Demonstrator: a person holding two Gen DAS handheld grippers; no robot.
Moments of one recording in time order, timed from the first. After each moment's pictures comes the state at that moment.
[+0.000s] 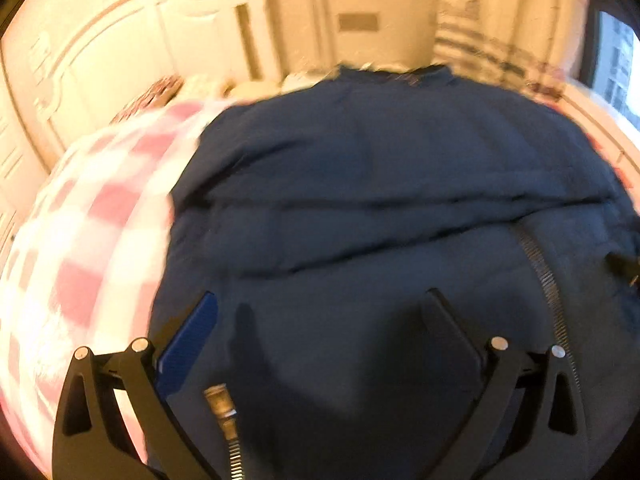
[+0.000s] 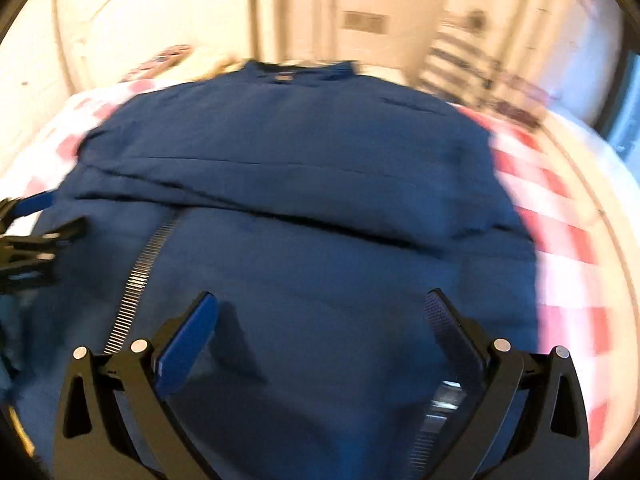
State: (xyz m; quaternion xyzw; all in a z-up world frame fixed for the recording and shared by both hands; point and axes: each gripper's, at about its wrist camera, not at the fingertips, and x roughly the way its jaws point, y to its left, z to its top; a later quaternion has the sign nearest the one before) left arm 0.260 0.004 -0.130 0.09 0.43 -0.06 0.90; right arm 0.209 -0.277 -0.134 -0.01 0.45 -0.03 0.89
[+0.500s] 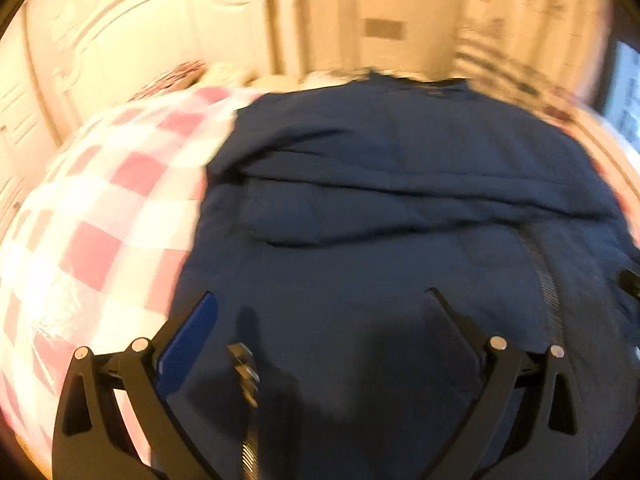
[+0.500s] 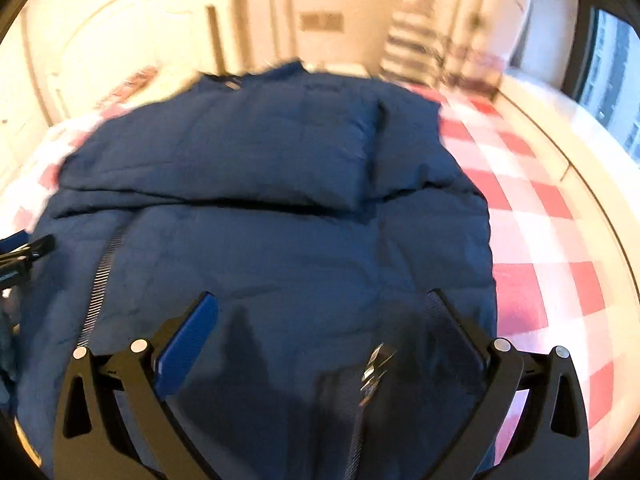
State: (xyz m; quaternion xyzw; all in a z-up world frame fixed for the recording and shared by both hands) left arm 0.230 0.011 -0.113 0.05 0.41 -0.06 0.91; right arm 0.171 -0.287 -0.124 0.02 0.42 -0.01 0.91
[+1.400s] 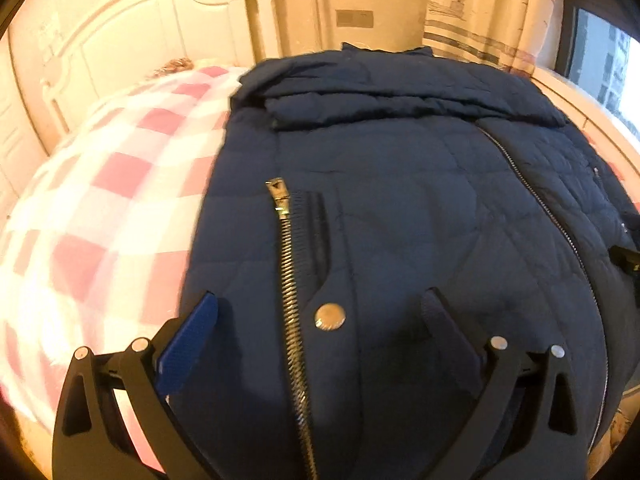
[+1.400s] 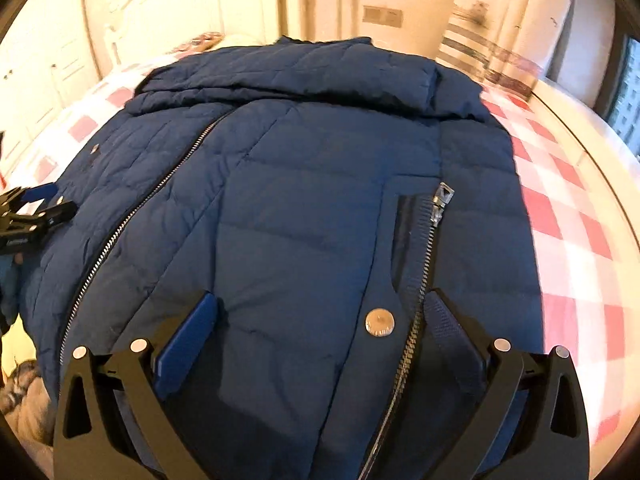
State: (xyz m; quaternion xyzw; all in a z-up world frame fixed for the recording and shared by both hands) left arm 0.121 0.060 -0.132 0.09 0.41 -0.08 0.90; right arm 0.085 -0.256 -0.140 -0.02 0.45 0.04 0.89
